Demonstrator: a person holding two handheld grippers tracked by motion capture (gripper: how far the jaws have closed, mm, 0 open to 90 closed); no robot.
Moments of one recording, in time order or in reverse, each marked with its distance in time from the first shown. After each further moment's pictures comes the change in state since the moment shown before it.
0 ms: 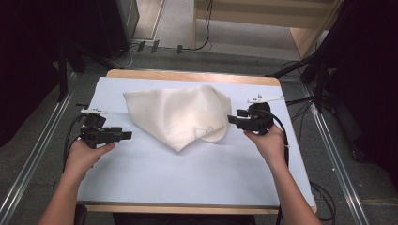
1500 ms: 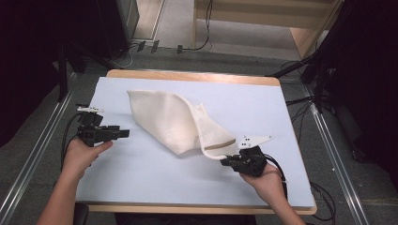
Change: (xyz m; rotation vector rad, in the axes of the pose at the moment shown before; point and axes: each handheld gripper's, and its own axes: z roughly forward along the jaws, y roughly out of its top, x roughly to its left) left arm 0.007 0.003 -0.005 -0.011 0.007 -0.020; right arm 0.063 -0.089 -0.016 0.133 0.268 -0.110
